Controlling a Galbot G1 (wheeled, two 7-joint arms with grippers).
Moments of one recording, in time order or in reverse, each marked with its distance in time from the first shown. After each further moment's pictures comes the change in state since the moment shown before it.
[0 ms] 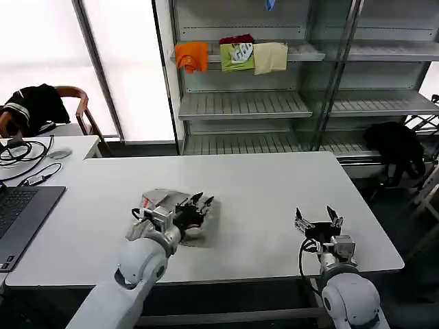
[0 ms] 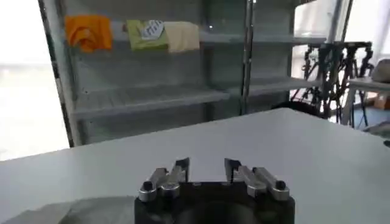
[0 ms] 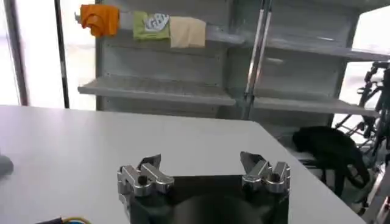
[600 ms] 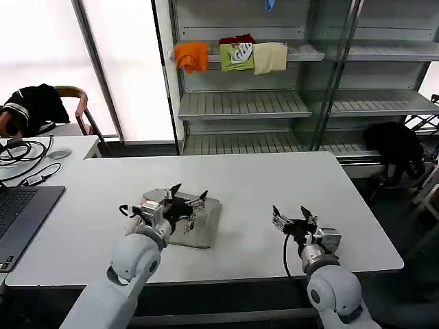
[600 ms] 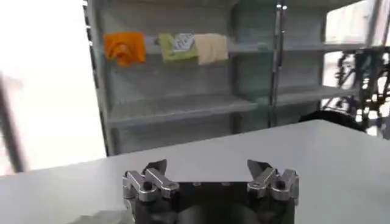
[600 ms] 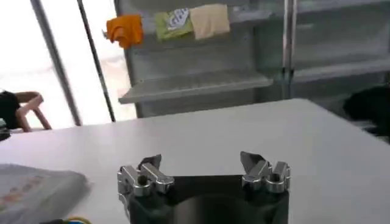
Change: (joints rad) left arm 0.010 0.018 -0.086 -0.021 0.030 0.001 -0.057; right arm 0.092 0.038 -0.109 -0.026 0.295 -0.024 0.070
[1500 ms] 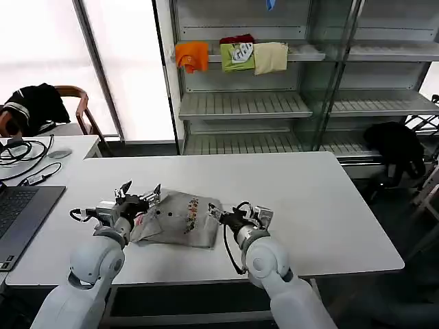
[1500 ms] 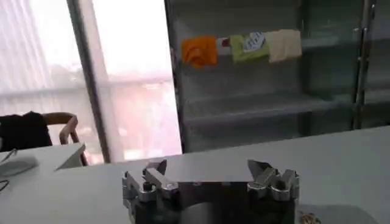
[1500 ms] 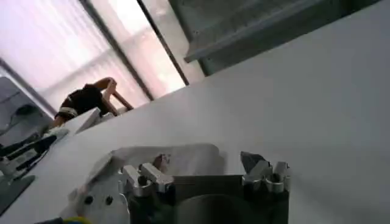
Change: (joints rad) left arm 0.090 0.057 -0.197 -0.019 0.017 0.000 -0.057; right arm 0.295 0.125 -0.328 -0.239 0.399 -0.010 0.253
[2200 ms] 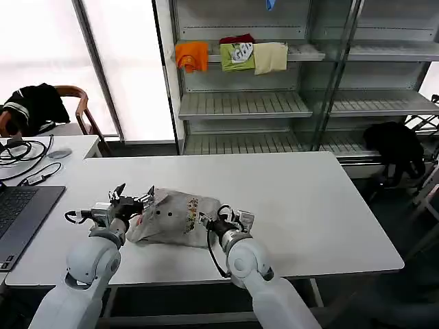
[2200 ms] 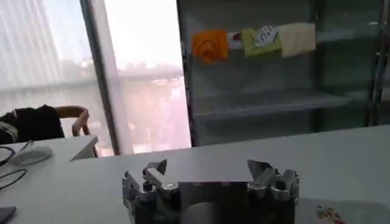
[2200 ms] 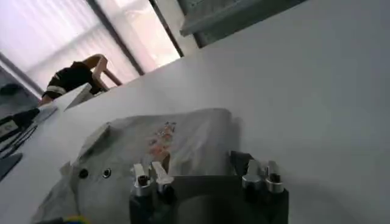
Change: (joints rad) left arm 0.010 -0.001 -0.024 0.017 -0.002 0.000 -0.009; right arm 0.023 0.063 -0.059 -0.094 -0.011 0.001 0.052
